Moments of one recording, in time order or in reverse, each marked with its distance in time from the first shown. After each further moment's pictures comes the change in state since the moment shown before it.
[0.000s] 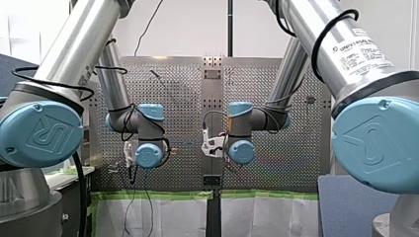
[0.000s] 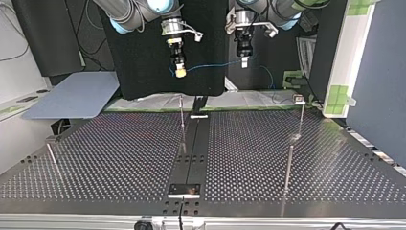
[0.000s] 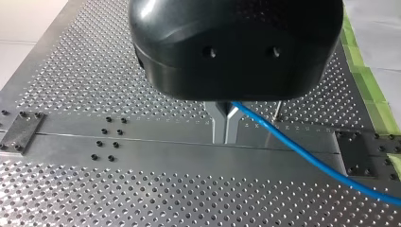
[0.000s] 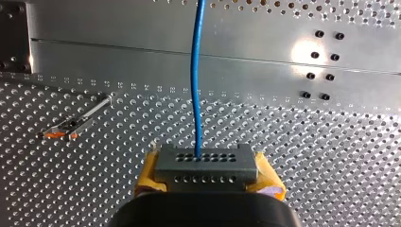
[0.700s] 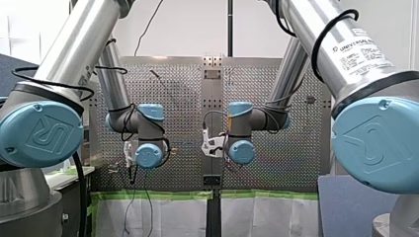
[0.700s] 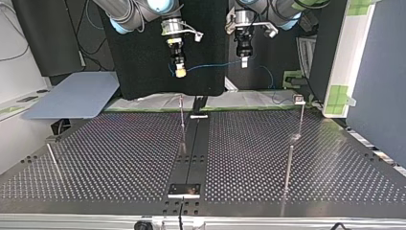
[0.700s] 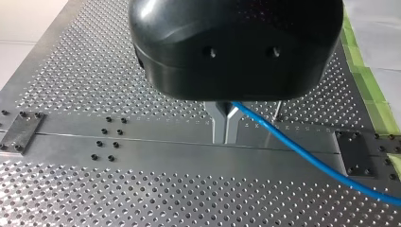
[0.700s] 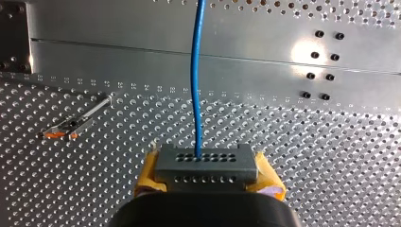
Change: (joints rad) left arm 0.000 0.000 0.000 0.000 0.000 0.000; right arm 0.000 0.000 0.000 0.000 0.000 0.000
